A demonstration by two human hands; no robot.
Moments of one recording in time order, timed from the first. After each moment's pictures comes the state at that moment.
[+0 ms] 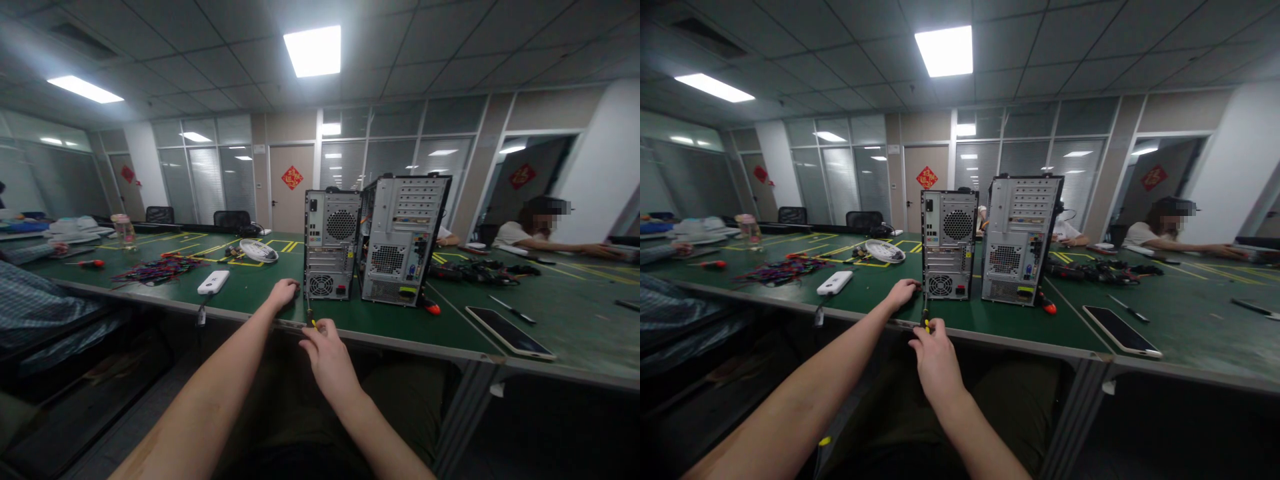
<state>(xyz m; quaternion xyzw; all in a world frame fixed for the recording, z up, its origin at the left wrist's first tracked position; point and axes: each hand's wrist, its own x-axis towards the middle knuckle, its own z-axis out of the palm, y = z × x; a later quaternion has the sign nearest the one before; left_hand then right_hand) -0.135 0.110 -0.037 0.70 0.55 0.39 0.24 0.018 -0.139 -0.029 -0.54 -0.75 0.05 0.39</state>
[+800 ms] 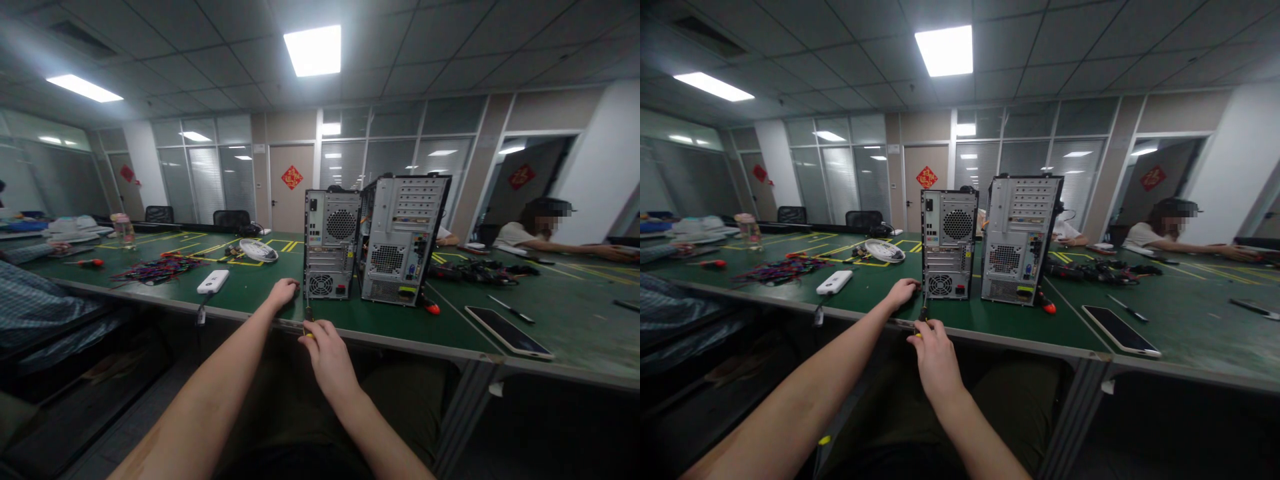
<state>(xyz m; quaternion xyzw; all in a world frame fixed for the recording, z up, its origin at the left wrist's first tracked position) -0.135 0.110 -0.036 0.70 0.55 0.38 0.24 0.016 -0.136 -0.029 -0.52 -0.73 0.06 0.43</state>
